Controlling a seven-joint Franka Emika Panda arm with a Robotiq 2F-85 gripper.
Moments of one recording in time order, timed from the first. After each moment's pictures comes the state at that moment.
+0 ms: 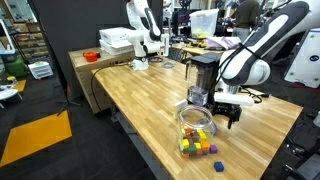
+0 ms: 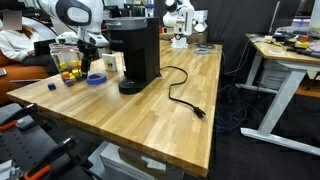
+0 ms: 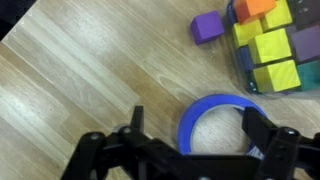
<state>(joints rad) 0.20 0.46 0.16 -2.27 0.40 2.55 0.63</state>
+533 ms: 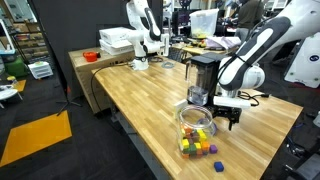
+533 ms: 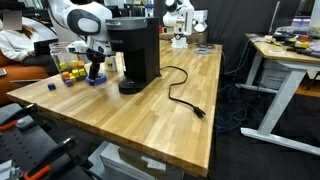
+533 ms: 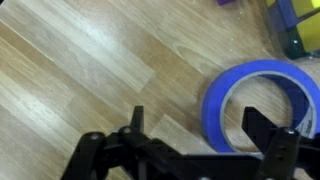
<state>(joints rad) 0.20 0.56 0.10 -2.21 0.39 2.56 0.63</state>
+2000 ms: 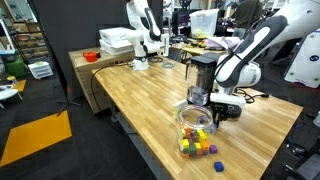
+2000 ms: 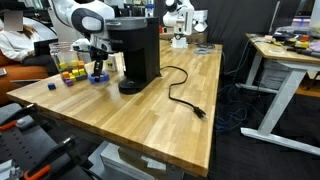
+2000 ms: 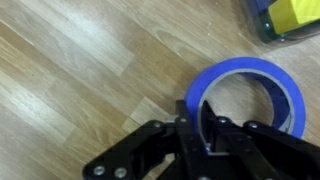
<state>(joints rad) 0.20 0.57 0.09 -2.16 0.39 2.55 0.63</state>
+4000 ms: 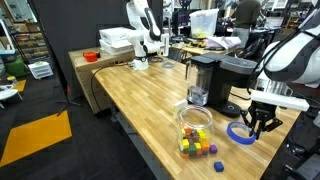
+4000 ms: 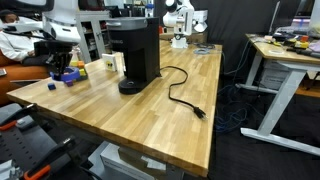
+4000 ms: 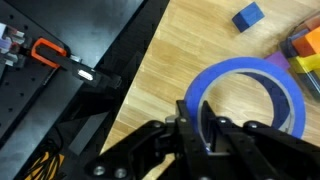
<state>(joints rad) 0.20 0.05 0.15 -2.72 0.66 2.57 0.68</state>
